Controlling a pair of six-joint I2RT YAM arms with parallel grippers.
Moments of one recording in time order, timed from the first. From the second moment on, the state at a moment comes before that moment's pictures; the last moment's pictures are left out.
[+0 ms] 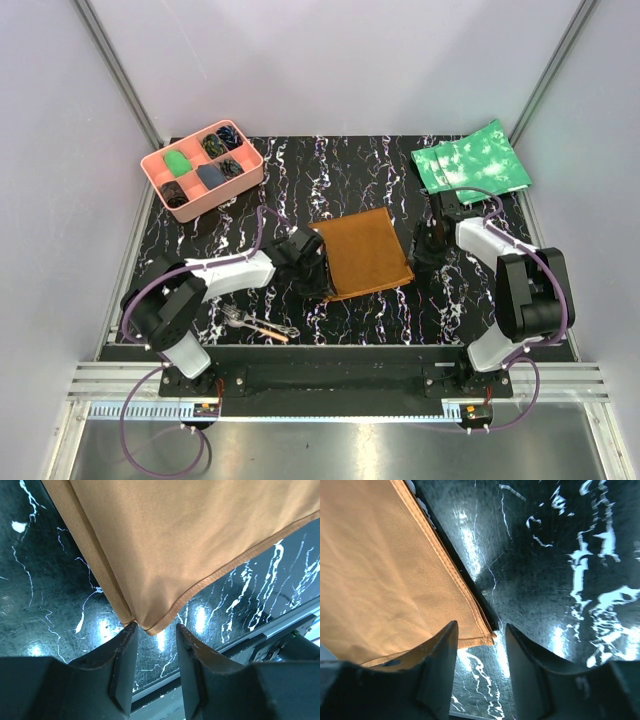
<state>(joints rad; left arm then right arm) -0.78 1.62 0.89 -0.29 0.20 -0.90 0.17 1.60 0.96 -0.56 -0.14 0.46</state>
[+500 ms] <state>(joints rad) -0.78 1.66 0.89 -0.29 0.21 -0.91 0.17 1.65 0.92 -0.53 -0.18 0.45</state>
